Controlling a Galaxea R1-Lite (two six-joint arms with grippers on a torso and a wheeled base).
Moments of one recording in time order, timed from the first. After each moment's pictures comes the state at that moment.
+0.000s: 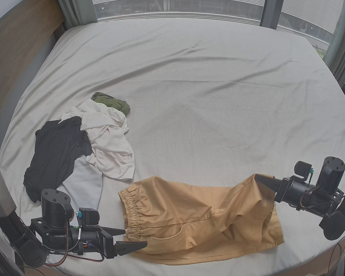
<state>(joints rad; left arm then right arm) -0.42 1.87 -0.09 -1.15 -0.53 -0.30 0.28 1.88 -0.16 -1.54 0.43 0.50</state>
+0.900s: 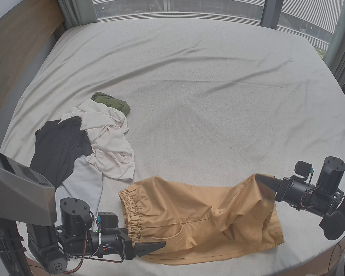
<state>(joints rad) -0.52 2.15 -0.08 -1.55 -0.53 -0.39 0.27 1.88 -0.16 -1.54 0.43 0.51</state>
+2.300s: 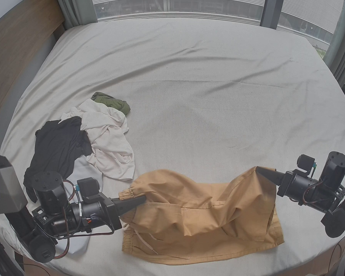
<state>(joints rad) -0.43 1.91 -0.18 -1.55 -0.53 -0.44 0.28 1.83 -0.20 -1.54 0.47 0.51</state>
